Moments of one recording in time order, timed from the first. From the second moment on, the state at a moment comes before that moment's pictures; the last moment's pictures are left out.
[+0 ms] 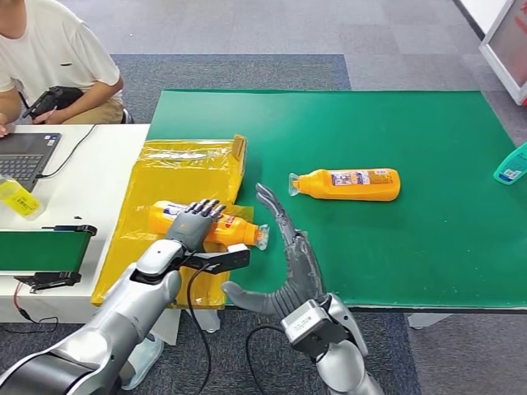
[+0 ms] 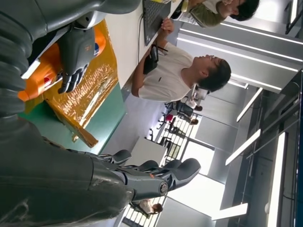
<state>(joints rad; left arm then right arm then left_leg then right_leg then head) -0.60 -0.19 -0.24 -0.58 -1.43 0.13 -0.09 -0.02 0.26 0.35 -1.72 0.41 0.03 -0.53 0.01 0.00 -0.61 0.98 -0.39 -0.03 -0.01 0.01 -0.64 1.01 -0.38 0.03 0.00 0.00</state>
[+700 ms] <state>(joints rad) -0.58 -0.18 -0.23 -0.63 -1.35 0.12 -0.16 -0.02 0.26 0.33 -1.72 0.41 0.03 -0.54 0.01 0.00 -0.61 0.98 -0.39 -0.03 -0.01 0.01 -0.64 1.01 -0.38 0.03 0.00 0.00</state>
